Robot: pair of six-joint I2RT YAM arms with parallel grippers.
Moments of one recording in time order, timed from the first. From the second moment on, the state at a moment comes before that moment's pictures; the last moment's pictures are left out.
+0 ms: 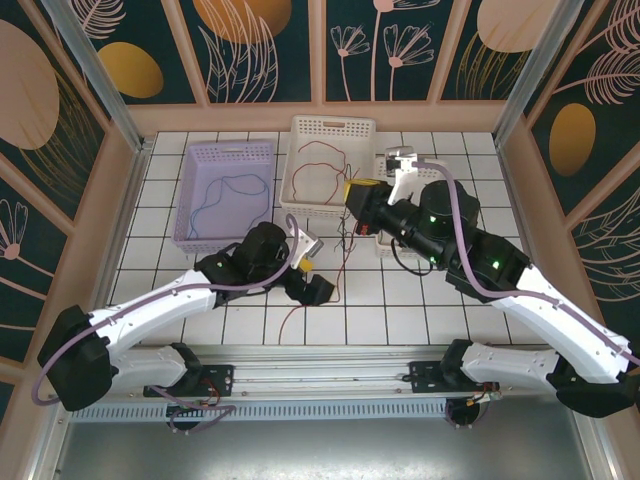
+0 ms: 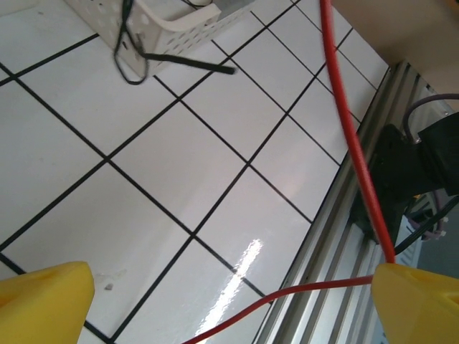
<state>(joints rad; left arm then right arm) -0.85 1.22 0.79 -0.25 0.41 -0.30 0.98 1.02 1.34 -0.44 0.17 0.49</state>
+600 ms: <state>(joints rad) -0.91 1.22 0.78 -0.09 0.38 -0.45 0.98 1.04 1.36 -0.44 0.16 0.49</state>
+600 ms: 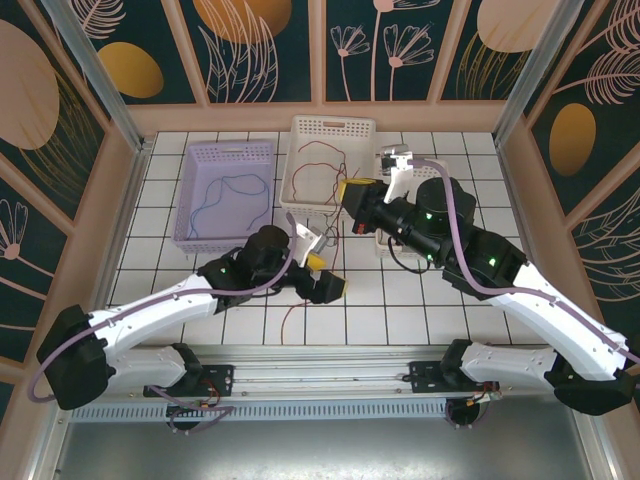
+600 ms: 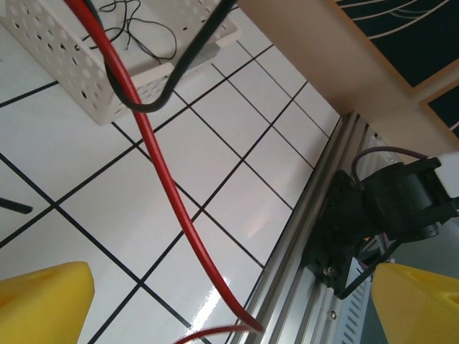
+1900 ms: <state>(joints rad) -0.95 0.96 0.85 -0.33 0.18 -0.33 0.65 0.89 1.26 -0.47 0.33 0.53</state>
